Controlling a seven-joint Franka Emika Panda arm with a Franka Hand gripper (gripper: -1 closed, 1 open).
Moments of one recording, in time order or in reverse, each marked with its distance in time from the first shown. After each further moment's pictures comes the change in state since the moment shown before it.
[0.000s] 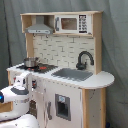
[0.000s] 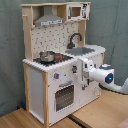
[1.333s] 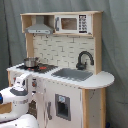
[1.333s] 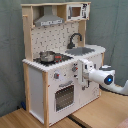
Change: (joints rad) arm 0.017 -0.005 0.014 -0.002 -0.001 -0.052 0.019
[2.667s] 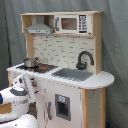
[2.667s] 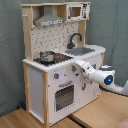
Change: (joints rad) arm 0.001 -0.013 0.000 0.000 0.000 -0.007 -0.428
